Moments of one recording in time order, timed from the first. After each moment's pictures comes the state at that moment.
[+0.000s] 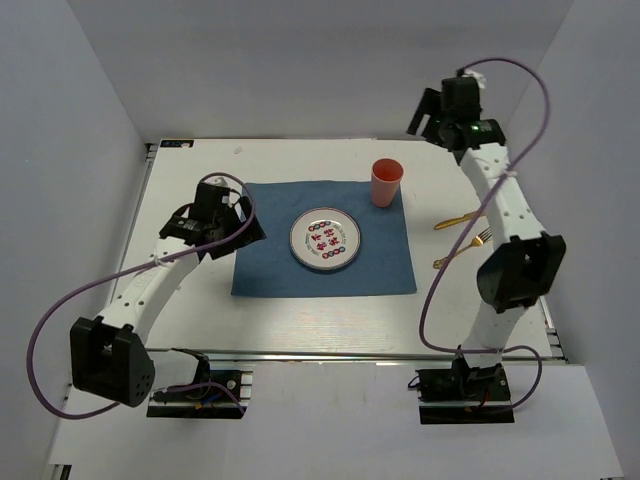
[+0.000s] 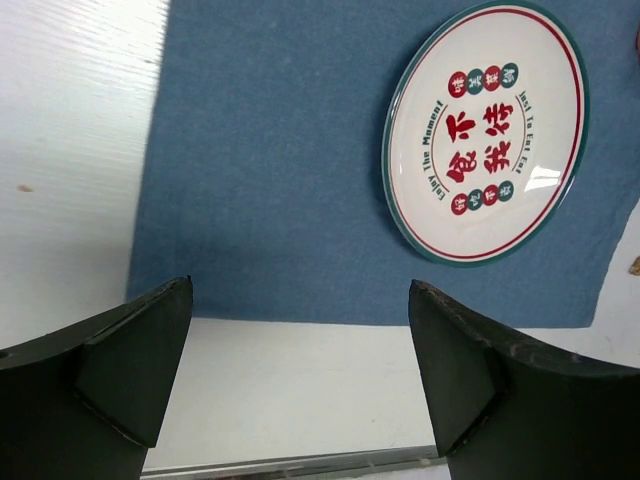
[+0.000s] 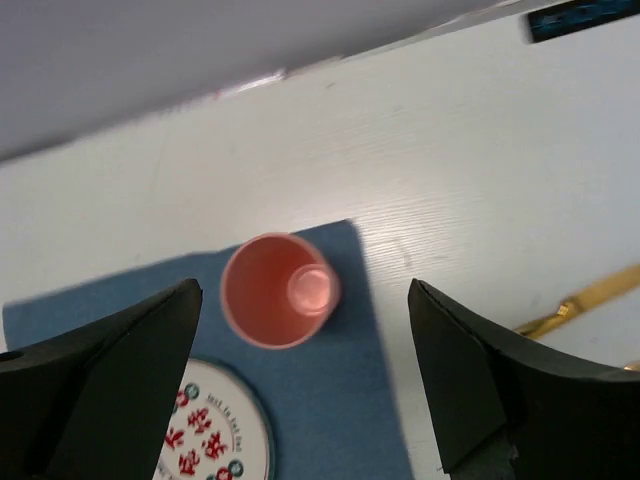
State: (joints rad) left arm -0.29 1.28 1.02 -0.62 0.00 -0.64; right arm 0.25 1.90 2.01 -0.68 0.18 0.39
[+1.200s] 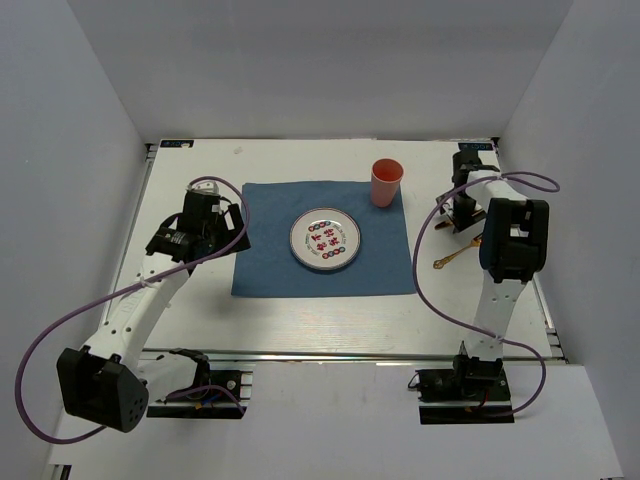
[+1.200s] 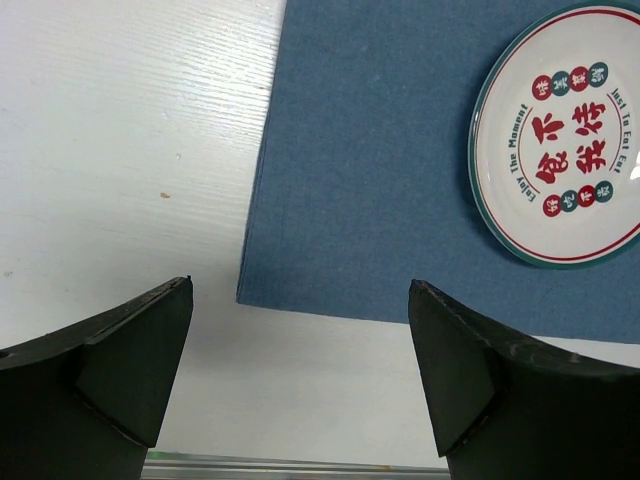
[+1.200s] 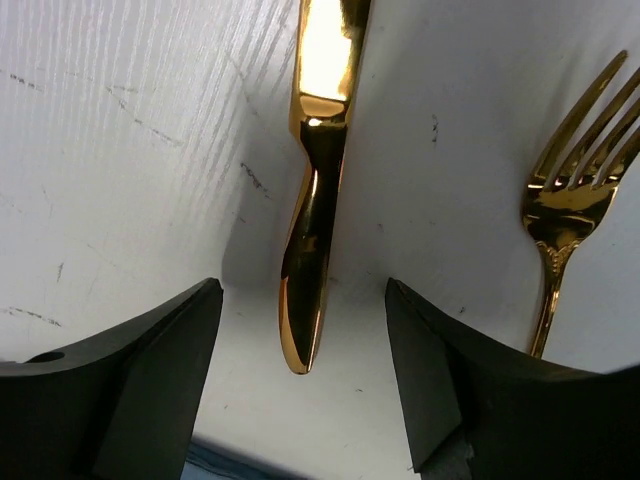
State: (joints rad) left arm -0.28 1.13 1.00 -0.72 -0.16 -0.45; right arm -0.02 2.10 1.56 -0.74 0.27 1.03
